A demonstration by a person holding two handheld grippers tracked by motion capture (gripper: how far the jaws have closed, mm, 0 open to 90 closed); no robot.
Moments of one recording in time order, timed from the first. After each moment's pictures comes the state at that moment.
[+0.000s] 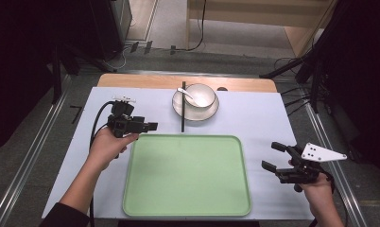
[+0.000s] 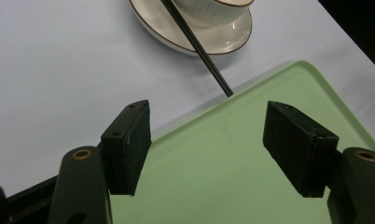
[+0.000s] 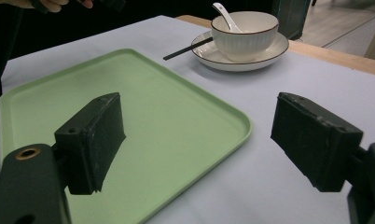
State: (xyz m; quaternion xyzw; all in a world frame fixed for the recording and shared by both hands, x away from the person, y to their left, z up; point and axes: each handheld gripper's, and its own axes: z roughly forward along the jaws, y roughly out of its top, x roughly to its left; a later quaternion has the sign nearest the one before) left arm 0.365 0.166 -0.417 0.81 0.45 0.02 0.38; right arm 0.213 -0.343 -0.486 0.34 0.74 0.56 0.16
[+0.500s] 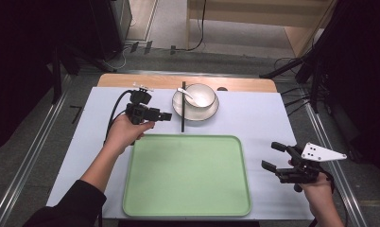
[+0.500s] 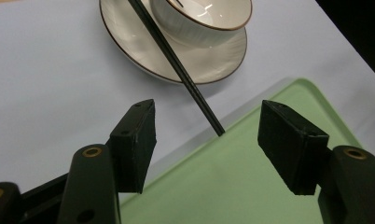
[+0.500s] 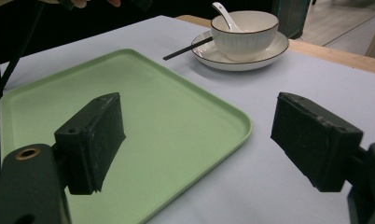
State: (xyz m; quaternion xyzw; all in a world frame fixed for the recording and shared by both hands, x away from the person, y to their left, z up) left arm 0.404 0.123 -0.418 0.82 0.45 0.01 0.37; right arm 0.213 -0.343 -0.486 0.34 0.74 0.56 0.15
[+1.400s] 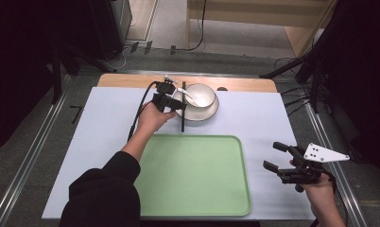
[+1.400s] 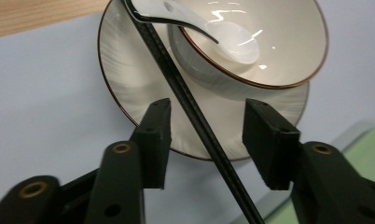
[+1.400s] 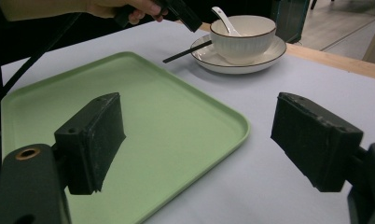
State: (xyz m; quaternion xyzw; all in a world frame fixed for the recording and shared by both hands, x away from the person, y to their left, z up) left arm 0.464 0.057 -0.455 0.83 0.47 0.06 0.31; right arm 0.211 -0.347 -0.485 0.34 0.74 0.56 0.16
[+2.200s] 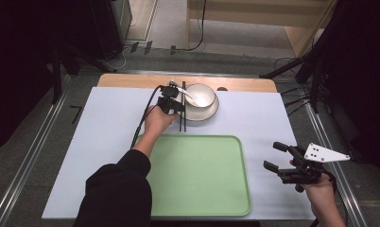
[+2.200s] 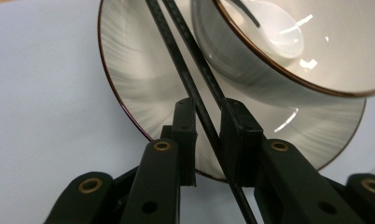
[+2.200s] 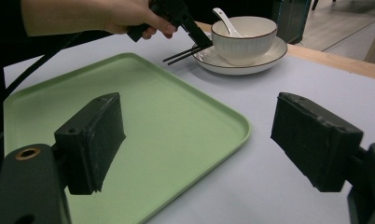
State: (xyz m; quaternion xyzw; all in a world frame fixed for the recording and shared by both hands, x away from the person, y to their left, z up) left arm 0.476 0.045 -0.484 0.81 0.51 0.06 0.28; right arm 0.211 -0.348 -0.485 0.33 0.74 0.56 0.16
